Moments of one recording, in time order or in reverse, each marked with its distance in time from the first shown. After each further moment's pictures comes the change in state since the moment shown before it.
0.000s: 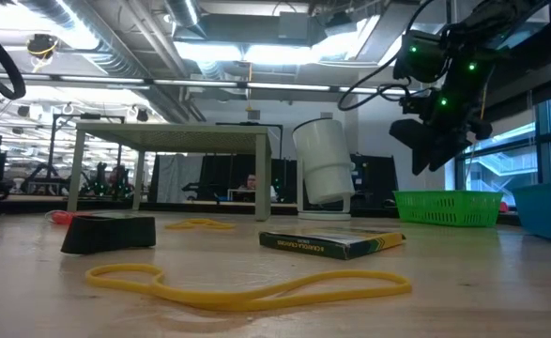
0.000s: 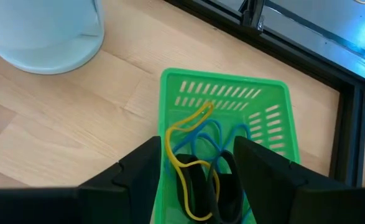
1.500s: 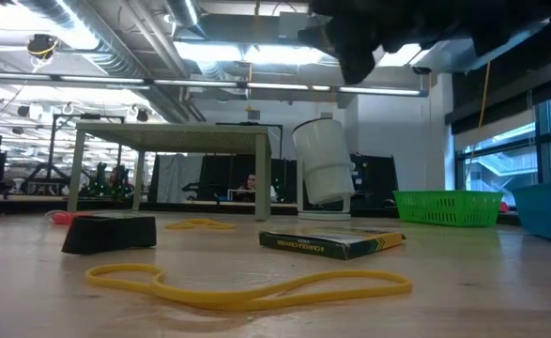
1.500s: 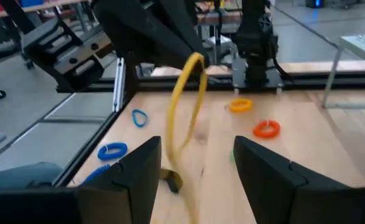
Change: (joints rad) left arm 0.237 0.007 0.447 0.259 -1.091 0.929; right arm 0.569 0.250 0.001 1.228 -0.588 -0.499
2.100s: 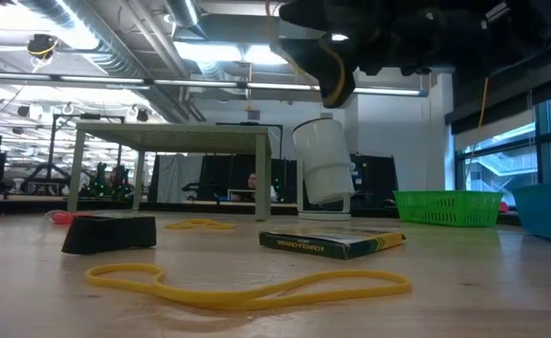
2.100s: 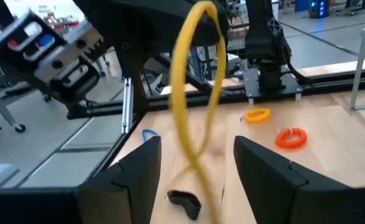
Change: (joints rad) left arm 0.023 0.000 0.000 0.074 -0.008 0.128; right arm 0.009 0.211 0.000 0.320 0.000 0.103
